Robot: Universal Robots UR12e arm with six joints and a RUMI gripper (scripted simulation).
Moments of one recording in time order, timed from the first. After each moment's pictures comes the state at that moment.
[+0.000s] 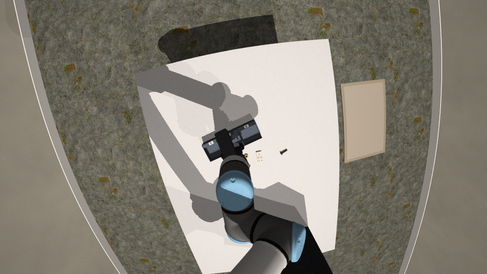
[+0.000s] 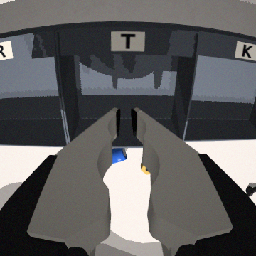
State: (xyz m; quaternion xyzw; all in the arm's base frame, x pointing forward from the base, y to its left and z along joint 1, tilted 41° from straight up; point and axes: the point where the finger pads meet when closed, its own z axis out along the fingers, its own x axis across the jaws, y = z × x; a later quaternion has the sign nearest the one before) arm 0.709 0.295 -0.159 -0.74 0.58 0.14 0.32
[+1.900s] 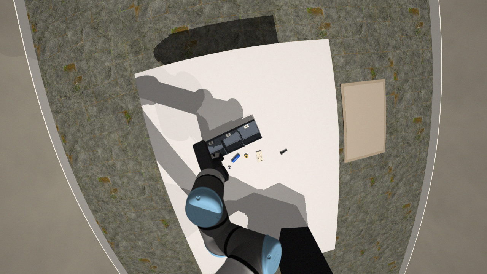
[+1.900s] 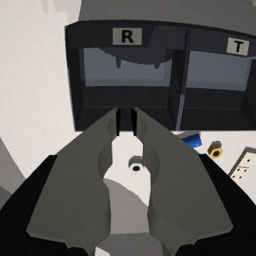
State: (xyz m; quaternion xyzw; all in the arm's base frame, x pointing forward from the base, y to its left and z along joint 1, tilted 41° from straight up) arm 0.682 0.346 -0.095 -0.74 0.58 0.14 0.32
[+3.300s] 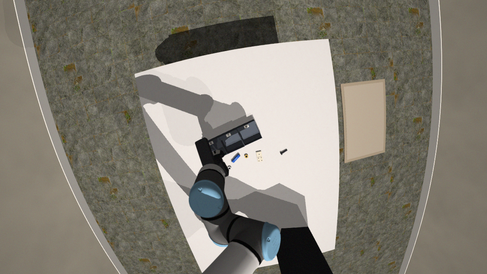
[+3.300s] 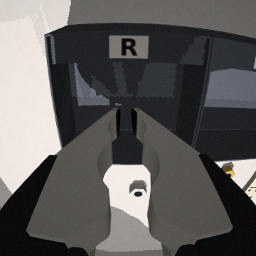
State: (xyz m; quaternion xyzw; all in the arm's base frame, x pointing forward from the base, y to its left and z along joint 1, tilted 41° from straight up) arm 0.688 0.371 -0.124 -0.74 0.58 0.14 0.32
